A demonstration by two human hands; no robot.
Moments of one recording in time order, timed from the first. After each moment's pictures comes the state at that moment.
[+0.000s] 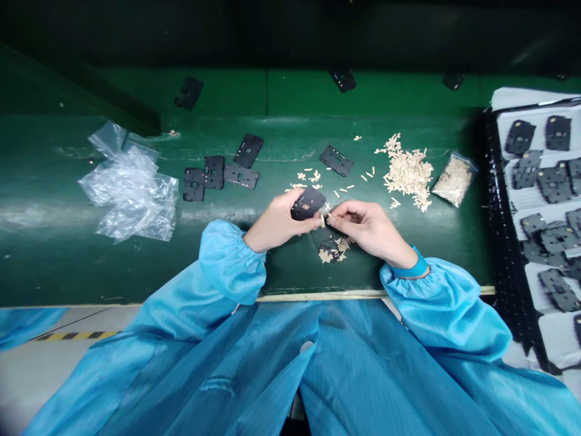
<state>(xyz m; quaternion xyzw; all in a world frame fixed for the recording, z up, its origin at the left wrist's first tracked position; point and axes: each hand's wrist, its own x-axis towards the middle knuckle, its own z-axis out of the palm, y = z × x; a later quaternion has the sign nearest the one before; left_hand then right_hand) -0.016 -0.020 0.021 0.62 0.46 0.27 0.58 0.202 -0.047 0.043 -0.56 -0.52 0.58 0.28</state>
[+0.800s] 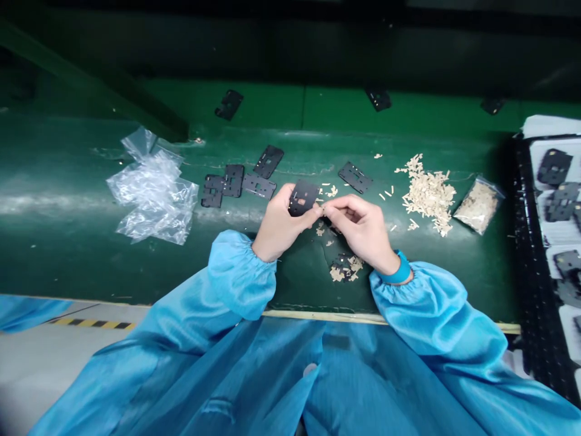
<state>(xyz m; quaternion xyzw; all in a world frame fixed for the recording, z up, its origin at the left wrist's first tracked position) -0.019 -0.012 0.022 0.51 0.56 0.39 0.53 0.158 -0.021 0.028 -0.56 -0.53 0.50 0.38</state>
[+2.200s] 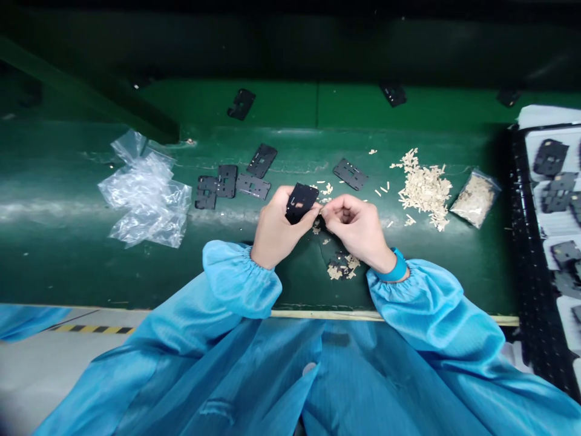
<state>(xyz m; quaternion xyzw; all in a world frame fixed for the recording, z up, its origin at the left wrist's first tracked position) -0.018 -0.023 0.028 0.58 0.60 0.34 0.45 0.157 -0.022 0.025 -0.56 -0.52 0.52 0.38</state>
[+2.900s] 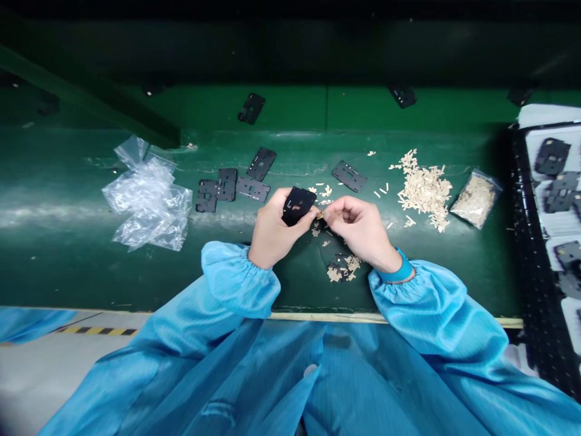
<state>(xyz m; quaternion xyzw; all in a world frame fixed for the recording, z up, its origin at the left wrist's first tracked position) -0.023 -0.021 0.027 0.61 0.59 0.33 0.41 0.162 -0.020 0.032 -0.54 -0.49 0.57 0.37</state>
